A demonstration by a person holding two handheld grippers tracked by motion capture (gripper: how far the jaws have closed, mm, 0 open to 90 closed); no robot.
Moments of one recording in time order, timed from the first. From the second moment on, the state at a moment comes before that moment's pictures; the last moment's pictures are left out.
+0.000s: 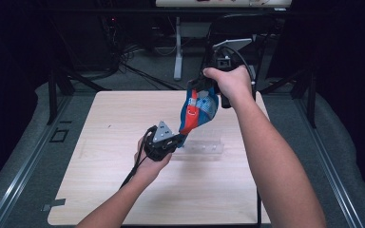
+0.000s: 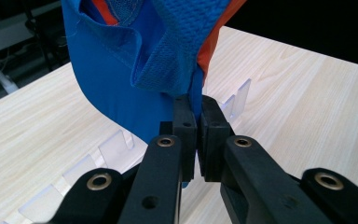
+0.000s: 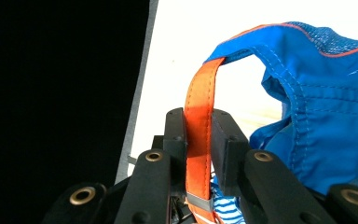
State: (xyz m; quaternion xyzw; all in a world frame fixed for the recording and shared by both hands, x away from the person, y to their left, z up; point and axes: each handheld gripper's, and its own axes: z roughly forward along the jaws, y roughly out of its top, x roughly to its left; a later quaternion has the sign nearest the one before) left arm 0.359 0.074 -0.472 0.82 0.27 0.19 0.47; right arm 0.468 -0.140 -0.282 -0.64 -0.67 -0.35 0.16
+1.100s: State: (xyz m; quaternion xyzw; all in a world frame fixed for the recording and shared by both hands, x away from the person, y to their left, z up) left arm 0.356 0.086 -0.506 0.82 0.30 0.17 0.47; right arm 0.475 -0.130 -0.322 -0.64 -0.69 -0.31 0.17
